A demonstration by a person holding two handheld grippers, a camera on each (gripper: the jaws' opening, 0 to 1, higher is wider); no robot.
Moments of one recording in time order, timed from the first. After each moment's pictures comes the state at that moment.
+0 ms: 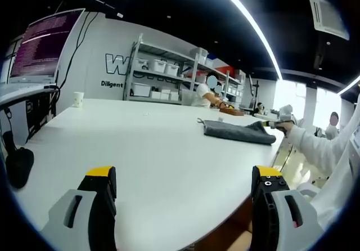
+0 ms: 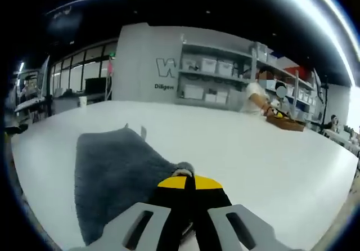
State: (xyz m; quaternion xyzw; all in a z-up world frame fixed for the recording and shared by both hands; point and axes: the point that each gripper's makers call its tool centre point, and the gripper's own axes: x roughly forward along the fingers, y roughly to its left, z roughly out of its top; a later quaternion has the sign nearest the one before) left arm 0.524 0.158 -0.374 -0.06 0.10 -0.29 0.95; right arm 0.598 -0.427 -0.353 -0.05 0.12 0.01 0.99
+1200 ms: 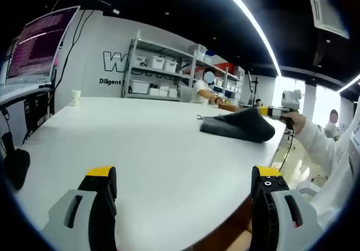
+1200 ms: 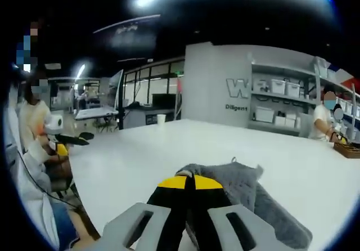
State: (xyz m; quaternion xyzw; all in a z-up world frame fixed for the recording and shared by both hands) left arm 0.526 0.146 -0.376 -0.05 0.12 -0.29 0.95; right arm 0.575 -0.209 -0.313 -0.04 0.07 0.27 0.96
